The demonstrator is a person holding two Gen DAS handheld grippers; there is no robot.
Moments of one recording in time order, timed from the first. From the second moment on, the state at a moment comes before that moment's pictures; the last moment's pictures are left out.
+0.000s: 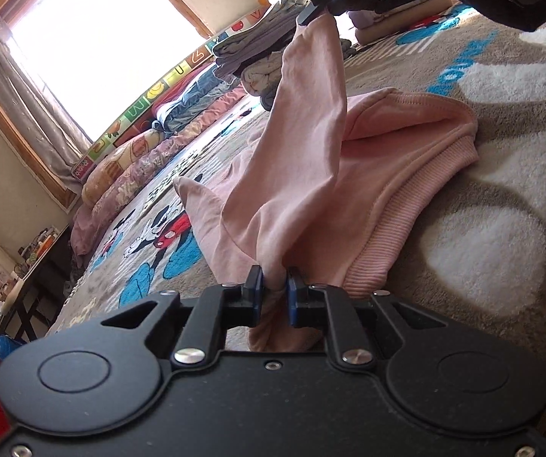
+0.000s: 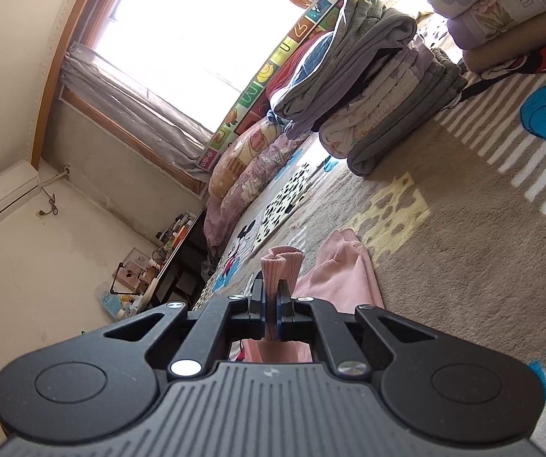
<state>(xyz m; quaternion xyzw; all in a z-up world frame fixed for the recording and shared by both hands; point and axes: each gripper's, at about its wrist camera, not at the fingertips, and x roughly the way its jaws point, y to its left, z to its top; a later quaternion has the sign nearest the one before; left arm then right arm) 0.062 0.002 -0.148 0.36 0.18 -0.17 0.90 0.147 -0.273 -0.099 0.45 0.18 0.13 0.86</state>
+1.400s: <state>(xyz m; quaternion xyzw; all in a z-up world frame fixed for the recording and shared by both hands) 0.130 0.096 -0.104 0.04 0.28 -0.21 0.93 0.138 -0.326 -0.150 0.50 0.18 0.16 0.83</state>
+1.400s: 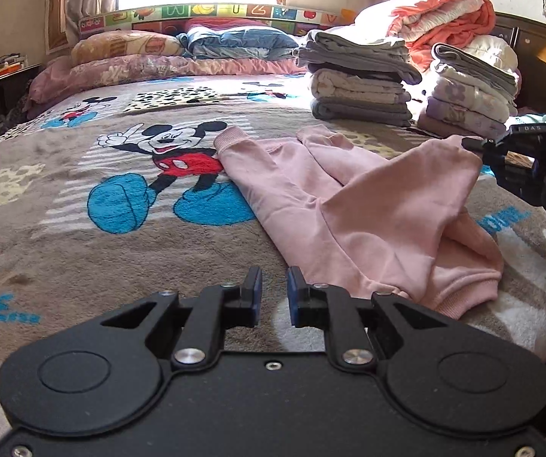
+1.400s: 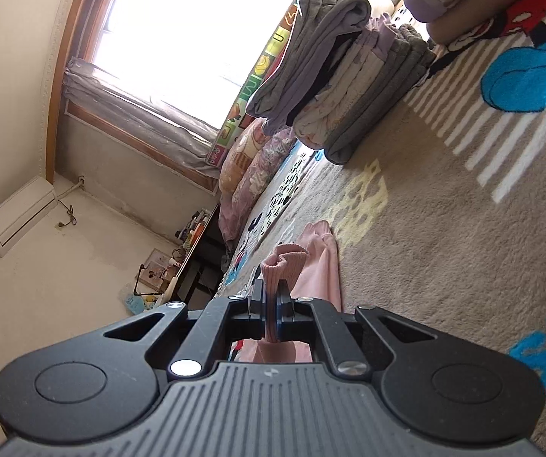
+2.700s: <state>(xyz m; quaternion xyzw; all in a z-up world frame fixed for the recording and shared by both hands) 0.313 0.017 -0.086 0.04 0.31 -0.21 0.93 0.128 -0.336 -0.201 0.58 0.24 0.16 0.76</state>
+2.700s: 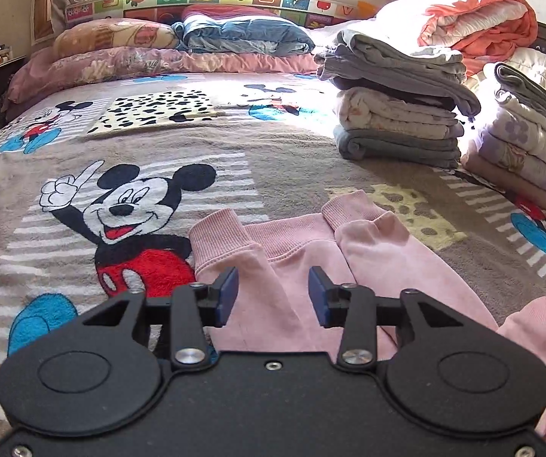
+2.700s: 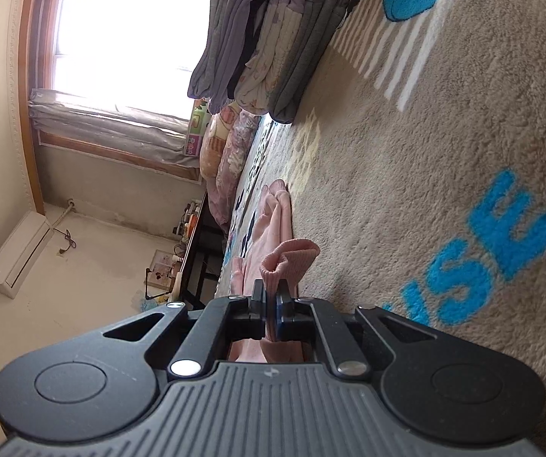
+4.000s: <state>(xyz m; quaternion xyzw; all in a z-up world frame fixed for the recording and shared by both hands) 0.352 0.010 -0.105 0.07 0.32 -0.18 0.93 0.134 -0.334 -0.188 0.56 0.22 0.20 0.78</state>
